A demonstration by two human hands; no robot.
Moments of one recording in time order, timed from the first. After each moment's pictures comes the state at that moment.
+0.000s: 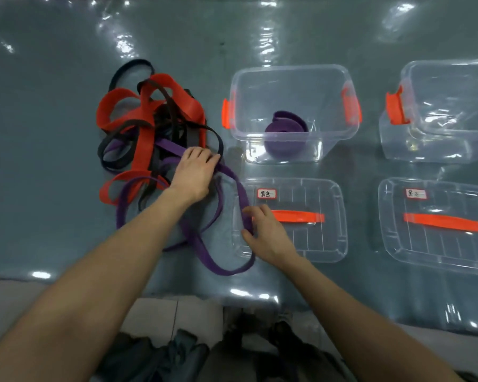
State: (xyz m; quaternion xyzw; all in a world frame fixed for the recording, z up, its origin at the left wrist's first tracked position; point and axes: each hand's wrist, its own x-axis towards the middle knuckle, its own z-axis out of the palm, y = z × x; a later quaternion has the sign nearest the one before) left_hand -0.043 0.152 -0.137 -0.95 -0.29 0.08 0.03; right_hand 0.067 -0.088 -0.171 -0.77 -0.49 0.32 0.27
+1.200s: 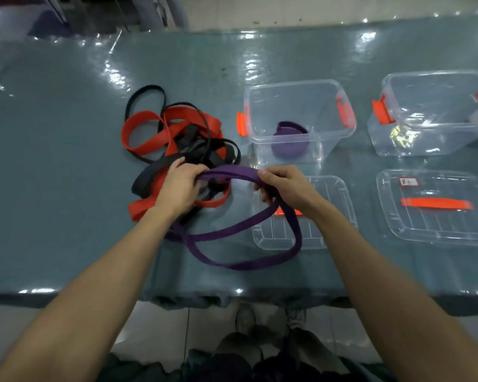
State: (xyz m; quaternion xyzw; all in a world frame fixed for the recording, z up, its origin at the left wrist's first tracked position) left_hand -0.132 0.156 -0.083 -0.93 -0.32 -0.11 -0.15; right_hand 0.077 -0.050 -0.034 -0.68 -0.36 0.44 0.46
